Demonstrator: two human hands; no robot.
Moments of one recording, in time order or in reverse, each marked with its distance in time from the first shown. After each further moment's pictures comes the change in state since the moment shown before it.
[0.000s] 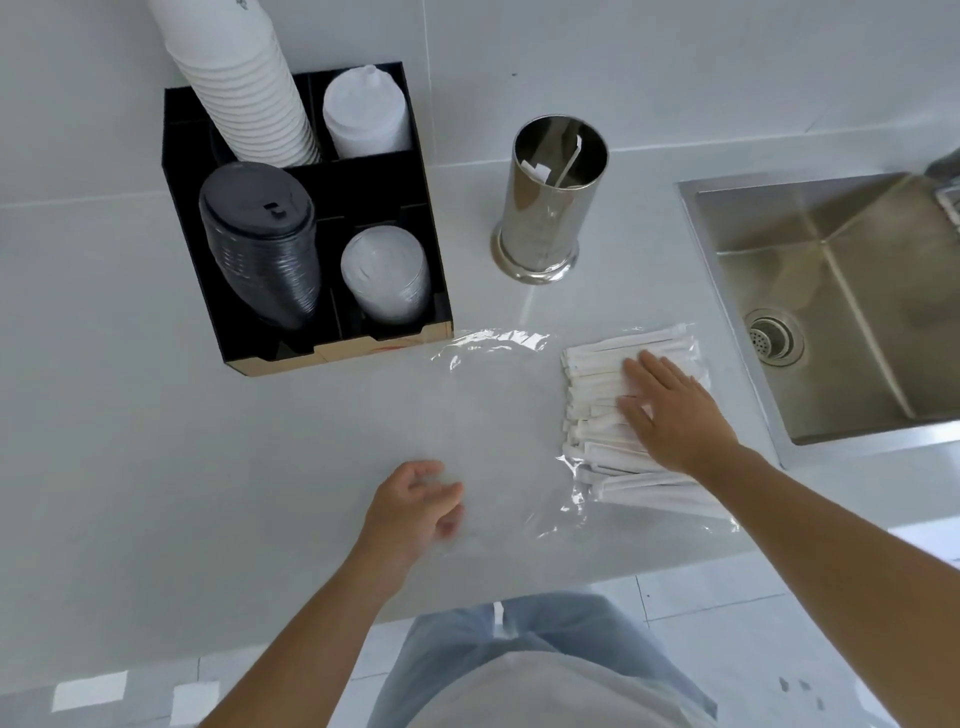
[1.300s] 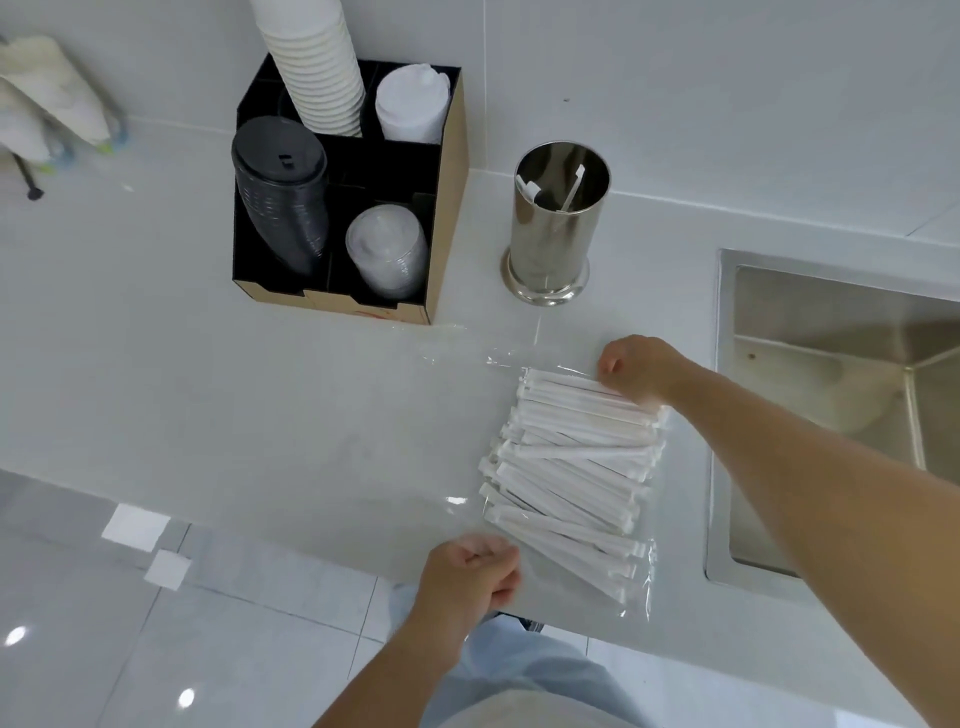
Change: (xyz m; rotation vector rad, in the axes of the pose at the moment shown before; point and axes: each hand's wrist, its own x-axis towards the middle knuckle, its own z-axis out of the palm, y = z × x) left_hand -0.058 -0.049 0.204 -0.279 0.179 -0.146; right_hand 0.136 0.034 -0.071 -0.111 -0.304 -0.290
